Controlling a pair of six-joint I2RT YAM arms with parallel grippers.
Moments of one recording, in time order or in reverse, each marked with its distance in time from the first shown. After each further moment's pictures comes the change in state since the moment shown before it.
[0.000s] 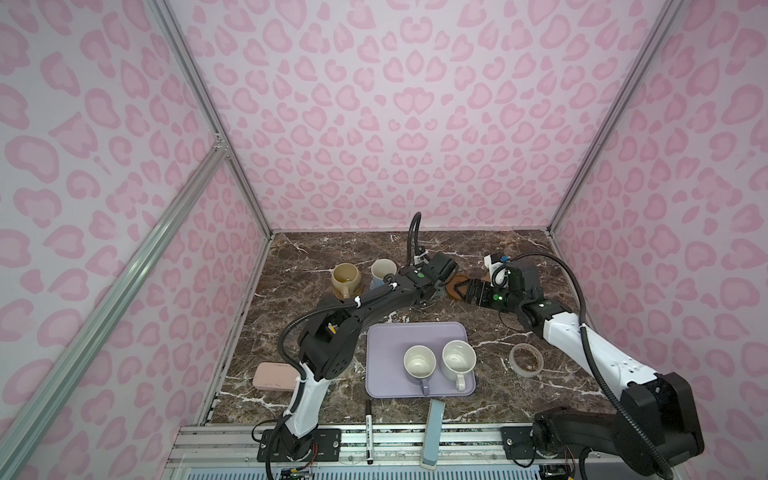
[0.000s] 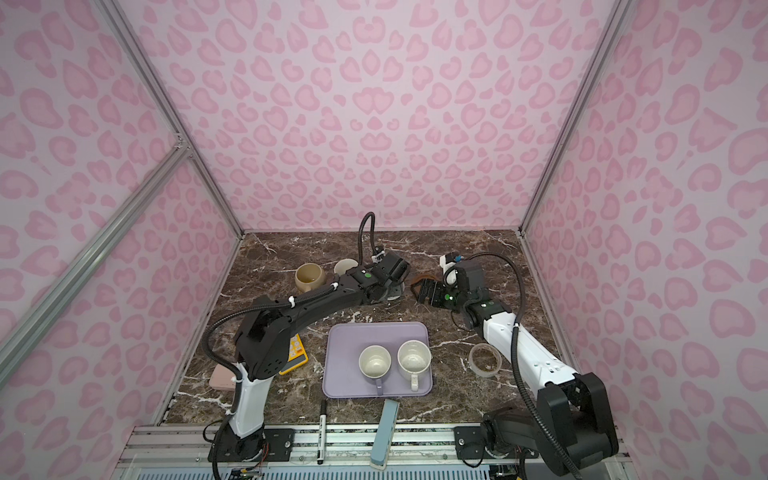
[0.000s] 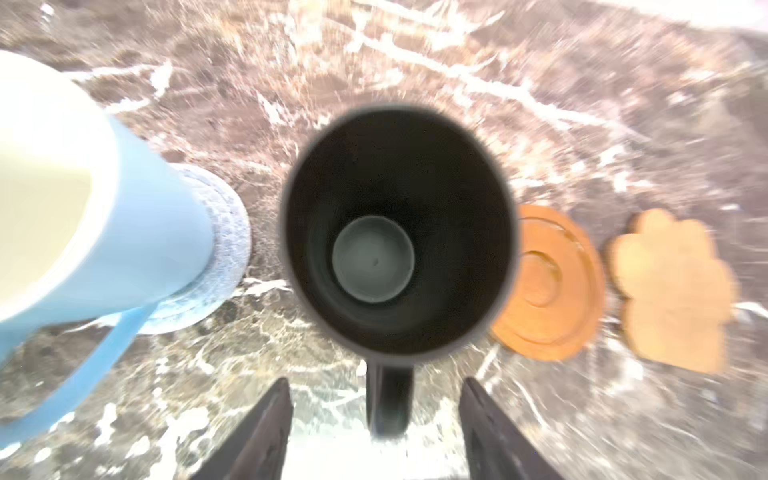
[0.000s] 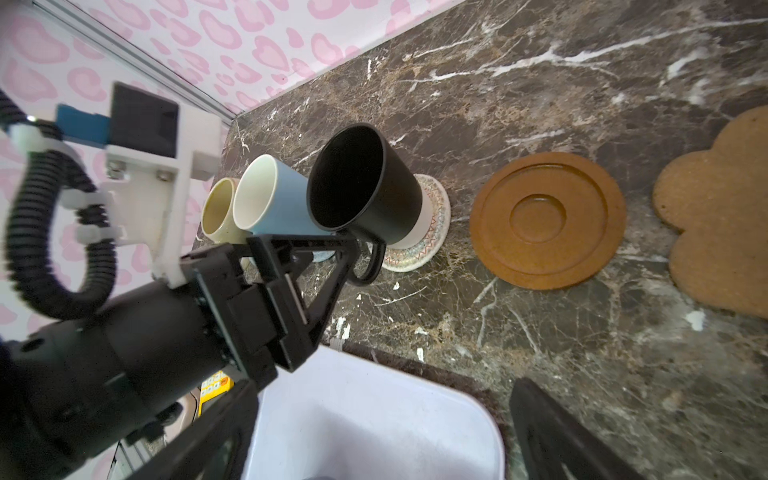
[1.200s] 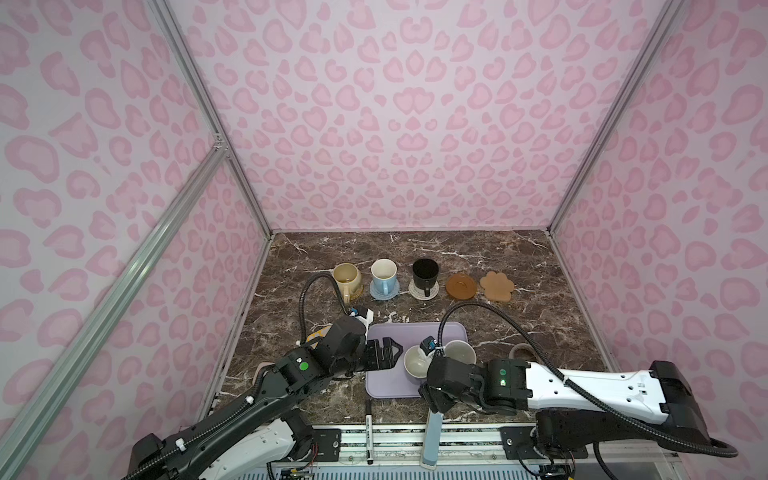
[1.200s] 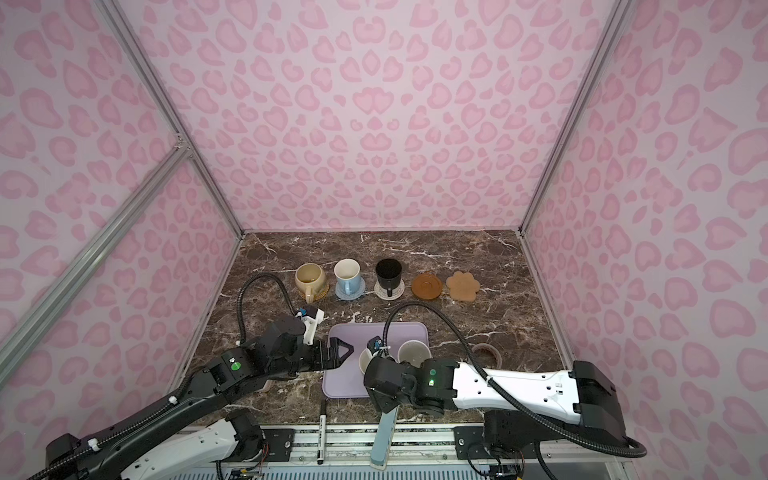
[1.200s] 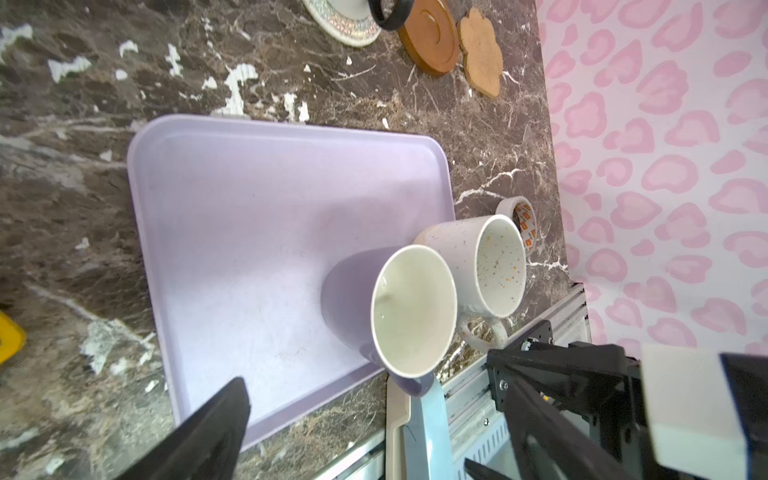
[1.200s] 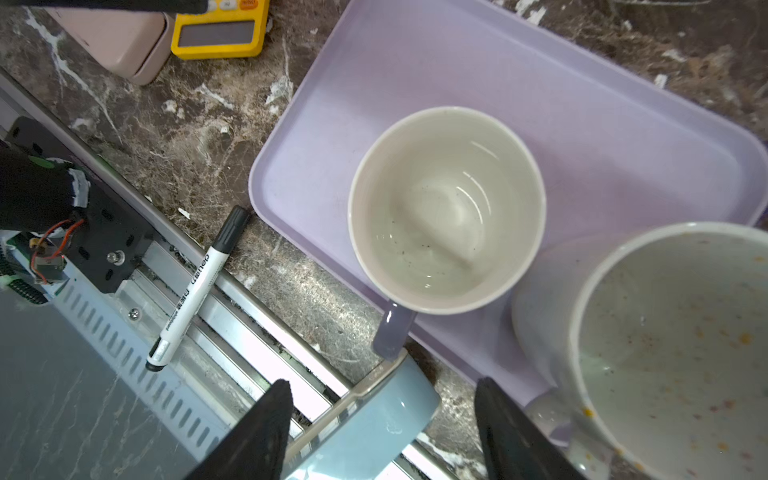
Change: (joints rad) left arm 0.008 -1.187 -1.031 0.057 0.516 -0.064; right arm 1.059 -0.022 0.032 -0.473 0.596 0.224
